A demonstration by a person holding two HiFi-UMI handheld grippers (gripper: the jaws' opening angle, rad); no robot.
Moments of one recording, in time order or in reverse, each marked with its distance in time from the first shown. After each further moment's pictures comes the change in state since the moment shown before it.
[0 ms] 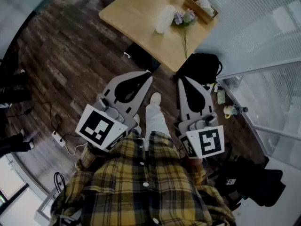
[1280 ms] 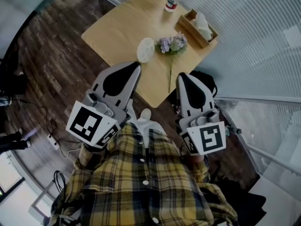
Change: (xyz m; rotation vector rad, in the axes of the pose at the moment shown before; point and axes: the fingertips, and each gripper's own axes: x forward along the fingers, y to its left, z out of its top) left arm 0.181 0.106 0.040 0.012 -0.046 0.161; right arm 0.127 -0.180 0.018 0.009 0.016 0.098
